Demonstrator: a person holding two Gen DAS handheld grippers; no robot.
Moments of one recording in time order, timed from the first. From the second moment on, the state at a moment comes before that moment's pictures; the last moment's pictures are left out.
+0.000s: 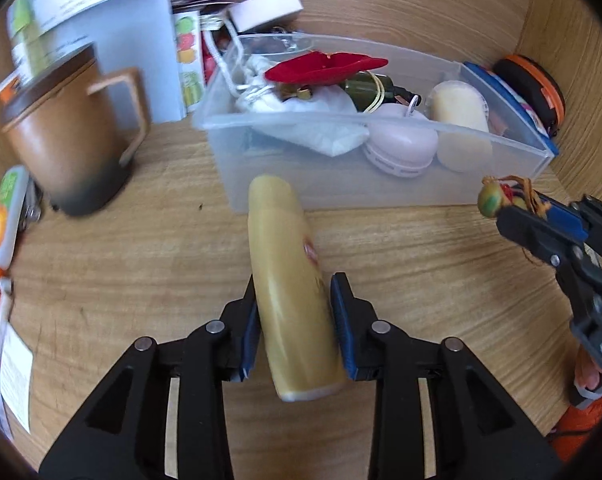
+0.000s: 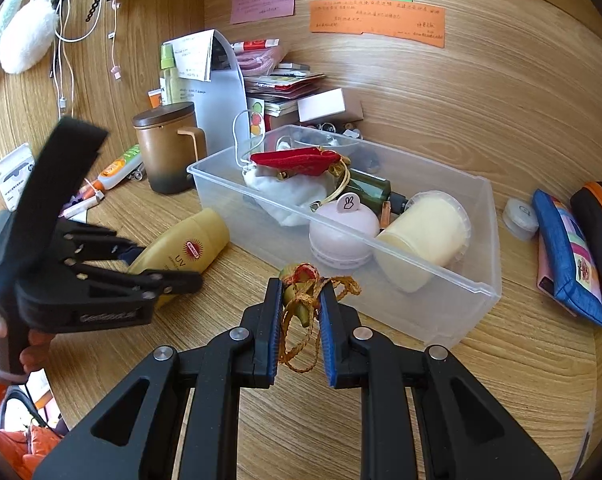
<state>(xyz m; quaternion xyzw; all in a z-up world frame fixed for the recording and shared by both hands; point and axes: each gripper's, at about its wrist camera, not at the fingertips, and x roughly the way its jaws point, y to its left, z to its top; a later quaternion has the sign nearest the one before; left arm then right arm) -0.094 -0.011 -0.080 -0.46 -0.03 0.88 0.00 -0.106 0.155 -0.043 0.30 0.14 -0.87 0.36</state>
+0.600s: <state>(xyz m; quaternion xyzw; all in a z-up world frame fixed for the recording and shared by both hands) -0.068 0.007 -0.044 -0.39 0.01 0.92 -0.01 -0.108 0.153 -0.045 0.32 0.13 -0.87 0.36</state>
